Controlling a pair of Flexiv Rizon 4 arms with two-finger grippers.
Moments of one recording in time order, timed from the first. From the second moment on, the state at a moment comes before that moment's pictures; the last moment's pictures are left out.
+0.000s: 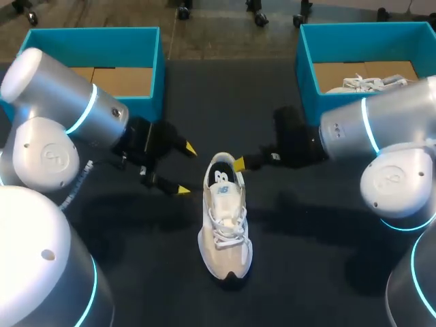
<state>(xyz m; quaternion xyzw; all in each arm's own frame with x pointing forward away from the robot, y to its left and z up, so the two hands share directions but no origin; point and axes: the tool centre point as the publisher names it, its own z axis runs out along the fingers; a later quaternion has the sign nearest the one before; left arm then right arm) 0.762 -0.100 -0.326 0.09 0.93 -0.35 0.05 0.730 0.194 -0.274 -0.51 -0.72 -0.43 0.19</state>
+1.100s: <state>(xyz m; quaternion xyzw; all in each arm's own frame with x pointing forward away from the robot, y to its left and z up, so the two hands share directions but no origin) 0.845 -0.028 -0.298 0.10 0.94 -0.30 0.10 0.750 0.212 -0.295 -0.62 -0.69 -0.36 0.09</state>
